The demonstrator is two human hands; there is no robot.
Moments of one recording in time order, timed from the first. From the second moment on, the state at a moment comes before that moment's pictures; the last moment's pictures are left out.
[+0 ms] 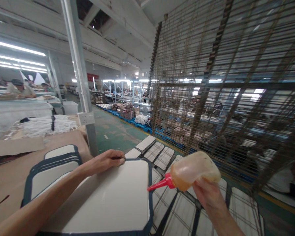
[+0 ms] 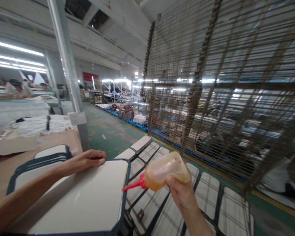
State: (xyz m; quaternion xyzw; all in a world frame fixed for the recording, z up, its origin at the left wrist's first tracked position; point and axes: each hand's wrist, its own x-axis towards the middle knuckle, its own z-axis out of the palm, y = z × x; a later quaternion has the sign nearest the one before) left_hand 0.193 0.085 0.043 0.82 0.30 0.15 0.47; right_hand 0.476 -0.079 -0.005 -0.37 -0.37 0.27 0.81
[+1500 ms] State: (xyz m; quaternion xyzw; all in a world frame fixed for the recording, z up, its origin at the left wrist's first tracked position) left_hand 0.197 0.098 -0.018 0.52 0.39 0.36 0.67; right_hand 0.473 -0.070 -0.028 -0.38 -0.32 0.15 0.86
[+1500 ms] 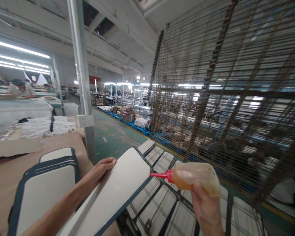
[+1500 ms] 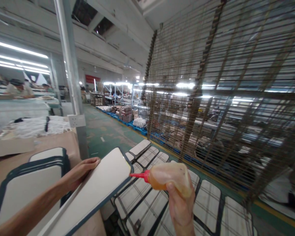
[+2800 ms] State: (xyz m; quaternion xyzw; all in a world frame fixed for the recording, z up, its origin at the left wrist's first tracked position) left_hand 0.199 0.111 -0.049 0.48 0.34 0.39 0.71; right_hand 0.459 -0.032 -0.018 -0.39 -0.35 0.18 0.83
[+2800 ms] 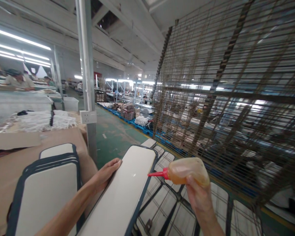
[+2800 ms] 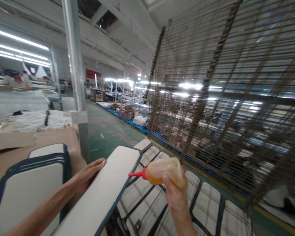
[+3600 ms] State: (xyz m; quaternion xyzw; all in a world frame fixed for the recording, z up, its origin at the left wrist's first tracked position) left_hand 0.226 0.152 -0.030 0.47 0.34 0.39 0.72; right_hand 0.453 -0.058 -0.025 -0.39 -0.33 0.27 0.82
